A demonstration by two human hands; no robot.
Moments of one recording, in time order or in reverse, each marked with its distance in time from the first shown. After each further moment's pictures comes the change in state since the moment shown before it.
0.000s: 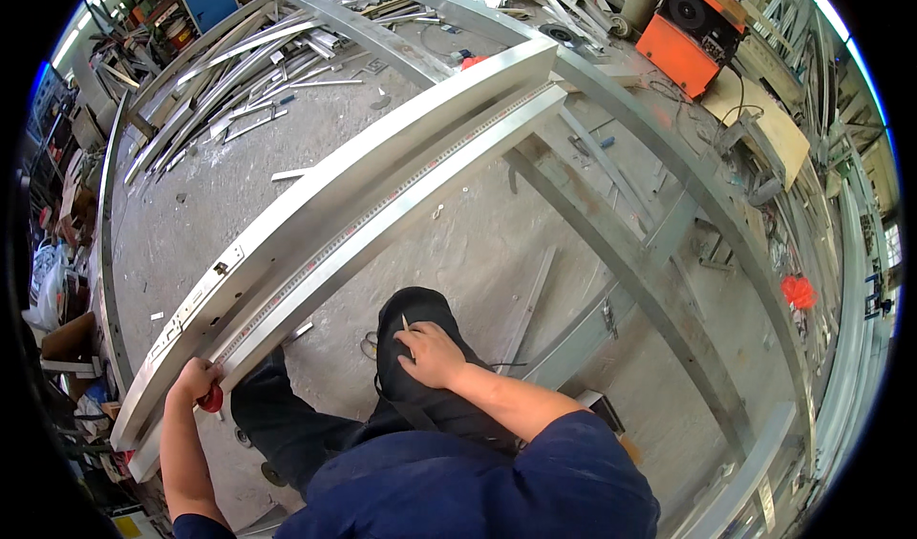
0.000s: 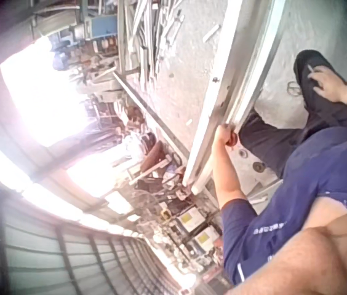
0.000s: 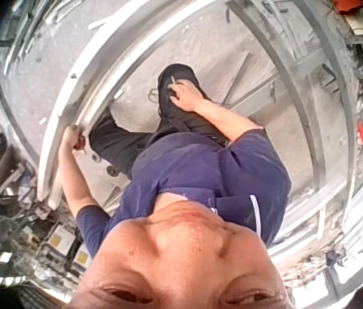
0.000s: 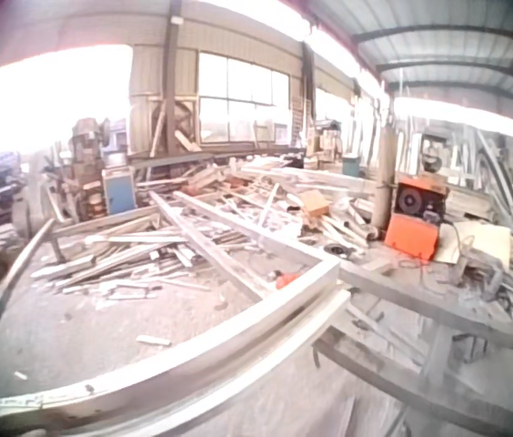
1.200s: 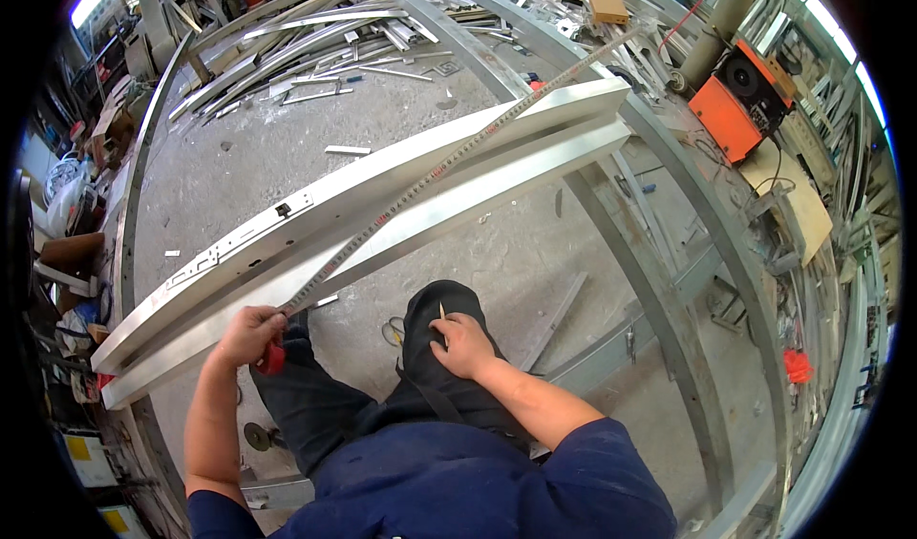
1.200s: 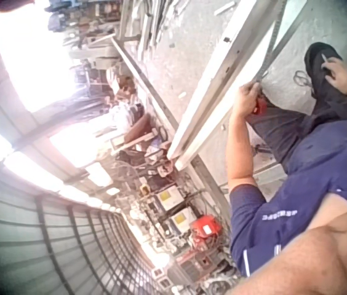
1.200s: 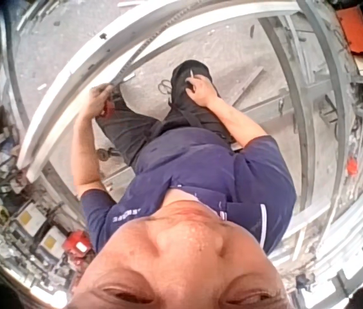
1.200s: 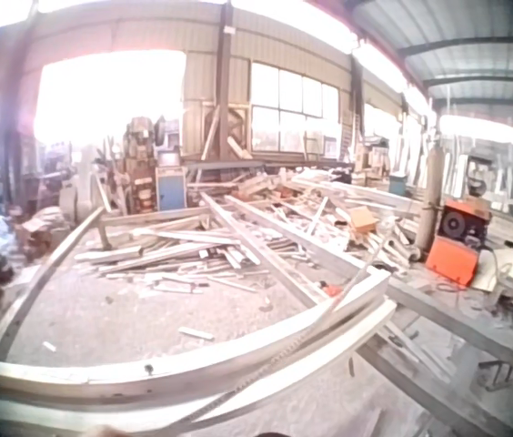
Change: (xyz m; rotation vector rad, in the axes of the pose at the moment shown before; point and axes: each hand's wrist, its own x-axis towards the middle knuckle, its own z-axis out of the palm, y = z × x) left_hand -0.096 0.089 0.021 -0.674 -0.063 0.388; right_hand 0.002 -0.022 0.015 -0.010 -0.016 -0.025
